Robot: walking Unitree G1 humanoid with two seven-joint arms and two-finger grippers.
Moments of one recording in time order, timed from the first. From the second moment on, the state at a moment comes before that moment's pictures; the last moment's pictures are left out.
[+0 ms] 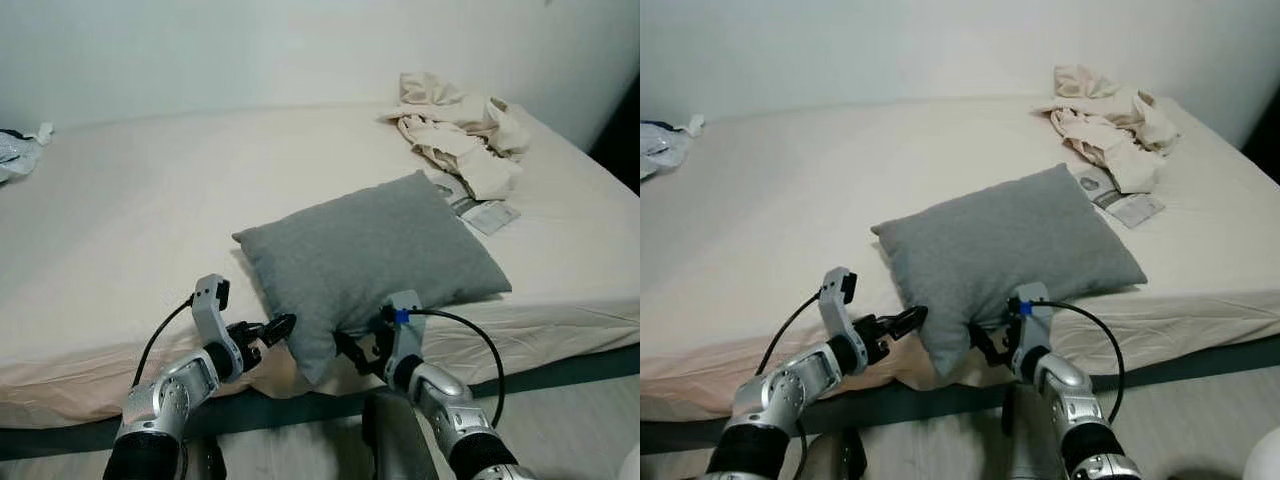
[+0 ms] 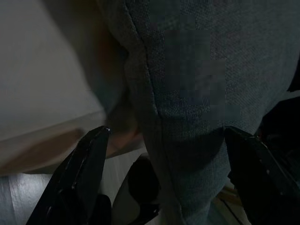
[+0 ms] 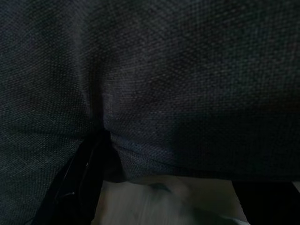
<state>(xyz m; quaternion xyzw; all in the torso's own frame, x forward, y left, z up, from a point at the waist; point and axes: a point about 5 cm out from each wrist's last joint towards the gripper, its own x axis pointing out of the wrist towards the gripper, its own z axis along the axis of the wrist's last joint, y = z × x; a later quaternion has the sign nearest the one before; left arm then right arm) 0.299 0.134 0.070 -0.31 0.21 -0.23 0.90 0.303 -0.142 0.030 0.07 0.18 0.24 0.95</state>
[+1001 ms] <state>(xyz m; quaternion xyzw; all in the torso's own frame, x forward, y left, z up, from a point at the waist) 0.324 0.094 0.089 -0.46 0.15 -0.20 0.85 0.283 -0.124 0.051 0.10 0.18 0.38 0.90</state>
